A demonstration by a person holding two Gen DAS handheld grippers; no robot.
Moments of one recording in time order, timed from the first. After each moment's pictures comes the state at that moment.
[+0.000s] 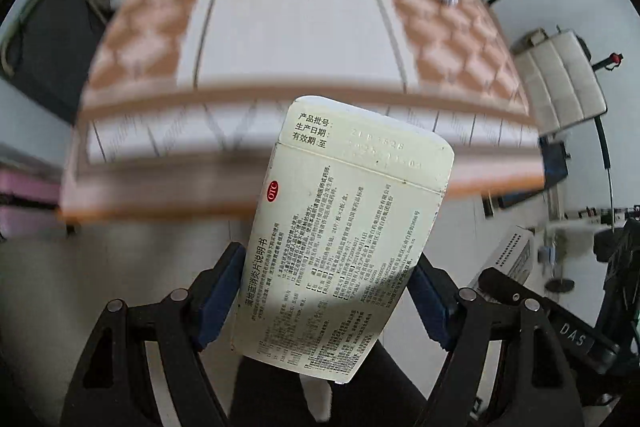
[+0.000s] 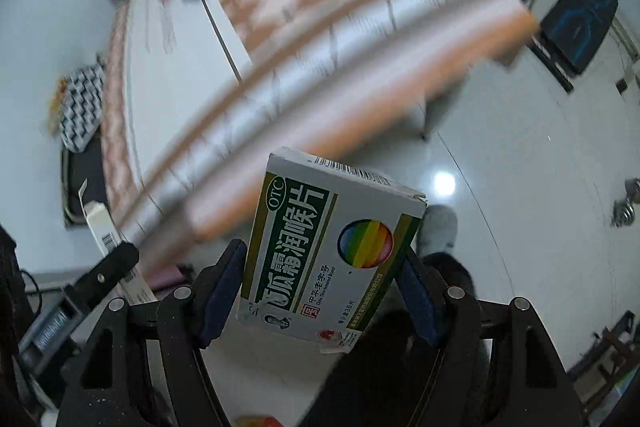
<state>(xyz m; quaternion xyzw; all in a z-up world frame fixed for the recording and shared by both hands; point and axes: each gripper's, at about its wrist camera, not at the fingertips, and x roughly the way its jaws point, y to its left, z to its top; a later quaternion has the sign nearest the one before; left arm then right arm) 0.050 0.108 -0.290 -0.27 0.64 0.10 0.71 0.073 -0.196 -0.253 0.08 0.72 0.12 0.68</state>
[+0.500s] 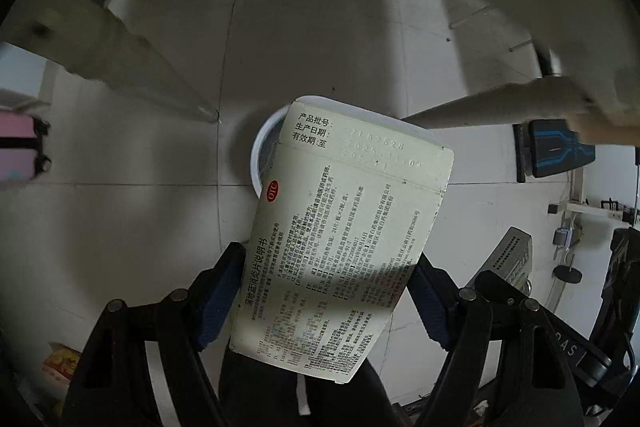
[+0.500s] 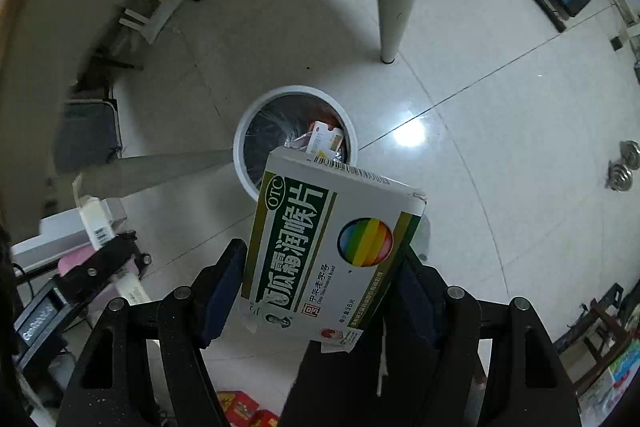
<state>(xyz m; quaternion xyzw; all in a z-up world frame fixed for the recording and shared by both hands) 0.031 0.058 -0.518 -0.31 0.71 0.11 0.62 0.009 -0.248 -0.462 0.04 0.79 0.07 0.61</state>
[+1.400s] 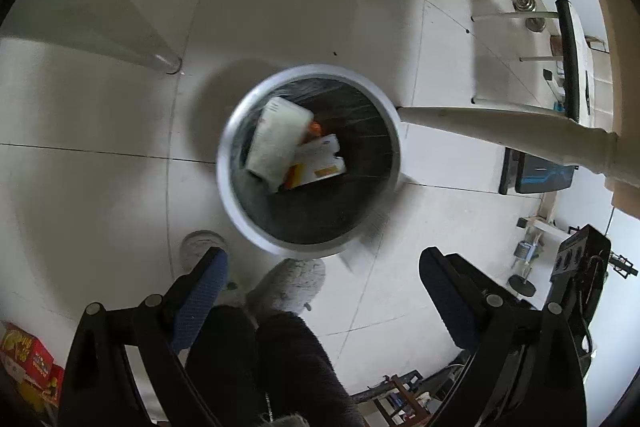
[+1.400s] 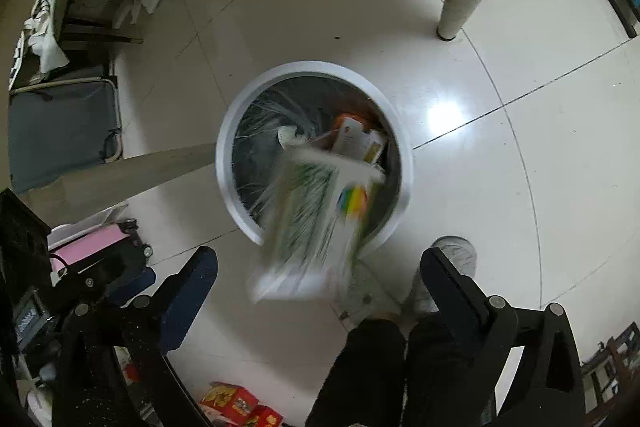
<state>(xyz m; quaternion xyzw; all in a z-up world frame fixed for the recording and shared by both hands) 0.030 0.093 -0.641 -0.41 0.71 0.08 0.56 0.049 -0.203 -0.658 0.05 0.82 0.12 0.56</state>
